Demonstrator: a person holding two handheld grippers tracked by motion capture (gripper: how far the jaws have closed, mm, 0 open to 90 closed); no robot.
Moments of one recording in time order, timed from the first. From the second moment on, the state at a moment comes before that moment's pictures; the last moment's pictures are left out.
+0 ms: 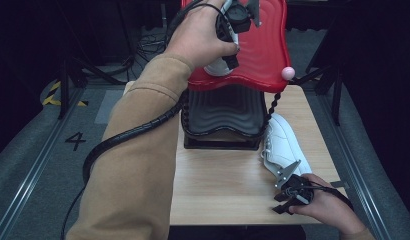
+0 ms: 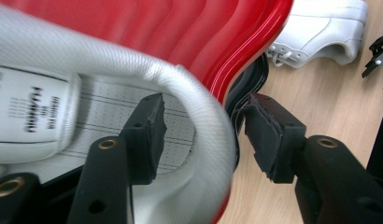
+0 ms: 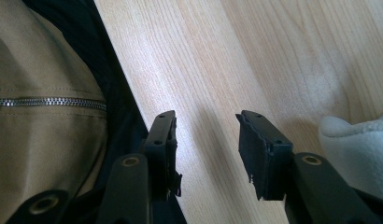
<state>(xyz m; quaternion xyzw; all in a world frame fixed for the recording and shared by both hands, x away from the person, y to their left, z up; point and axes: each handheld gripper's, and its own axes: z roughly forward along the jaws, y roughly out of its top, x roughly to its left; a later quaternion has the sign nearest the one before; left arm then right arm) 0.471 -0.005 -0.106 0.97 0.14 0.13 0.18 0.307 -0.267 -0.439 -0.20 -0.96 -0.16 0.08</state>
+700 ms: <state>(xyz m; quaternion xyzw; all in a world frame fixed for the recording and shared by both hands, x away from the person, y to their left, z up) 0.392 -0.011 -0.108 0.97 0.10 0.10 0.21 0.311 -0.264 -0.433 -0.20 -0.96 -0.19 0.06</state>
